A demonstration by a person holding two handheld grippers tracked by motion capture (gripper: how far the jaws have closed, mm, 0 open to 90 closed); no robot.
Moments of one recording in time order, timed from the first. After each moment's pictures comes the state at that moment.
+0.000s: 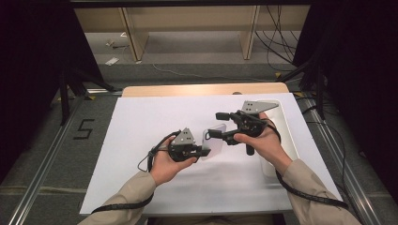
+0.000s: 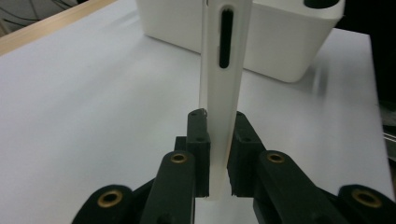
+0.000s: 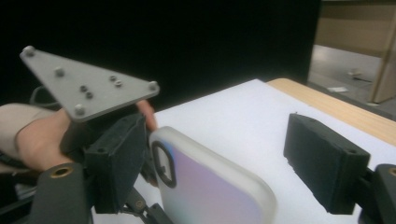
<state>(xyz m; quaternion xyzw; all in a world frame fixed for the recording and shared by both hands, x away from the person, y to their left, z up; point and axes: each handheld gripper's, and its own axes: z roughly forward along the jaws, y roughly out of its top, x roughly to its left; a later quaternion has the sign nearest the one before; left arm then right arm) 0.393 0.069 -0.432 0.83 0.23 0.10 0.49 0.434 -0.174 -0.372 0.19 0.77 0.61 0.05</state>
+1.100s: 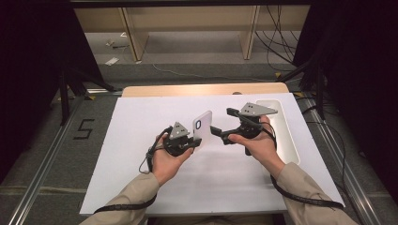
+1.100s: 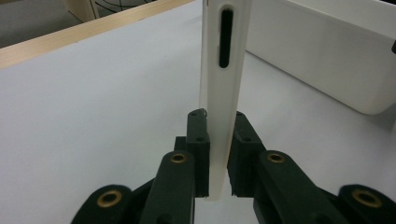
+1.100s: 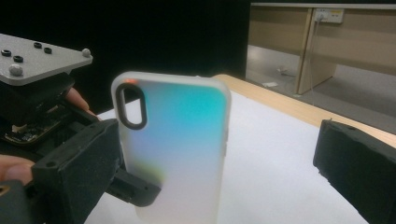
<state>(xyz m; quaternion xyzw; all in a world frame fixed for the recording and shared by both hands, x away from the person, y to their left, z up) 0.398 0.075 -0.427 0.79 0.36 0.16 0.47 0.433 -0.171 -0.386 0.27 0.75 0.58 0.15</state>
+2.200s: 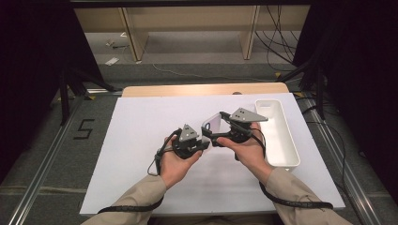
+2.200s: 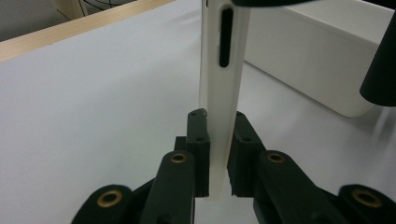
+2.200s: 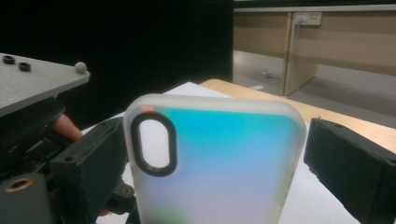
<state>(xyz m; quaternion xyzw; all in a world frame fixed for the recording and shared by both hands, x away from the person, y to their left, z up) 0.391 0.052 -0.428 0.80 0.35 0.15 0.47 0.421 -0.144 -0.396 0.31 0.73 0.59 0.17</state>
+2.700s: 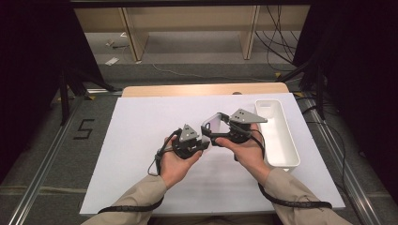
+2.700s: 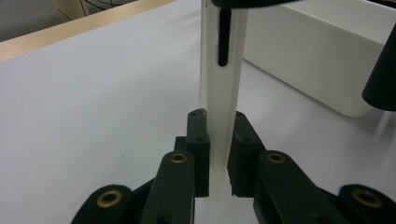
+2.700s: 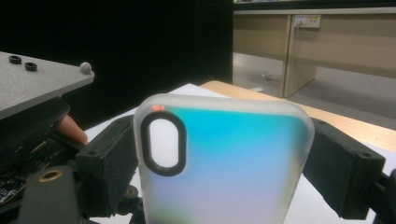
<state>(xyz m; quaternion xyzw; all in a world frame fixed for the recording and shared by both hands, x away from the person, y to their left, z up) 0.391 0.052 -0.428 0.79 0.35 0.15 0.47 0.419 -0.142 -0.398 0.31 0.72 0.59 0.18</state>
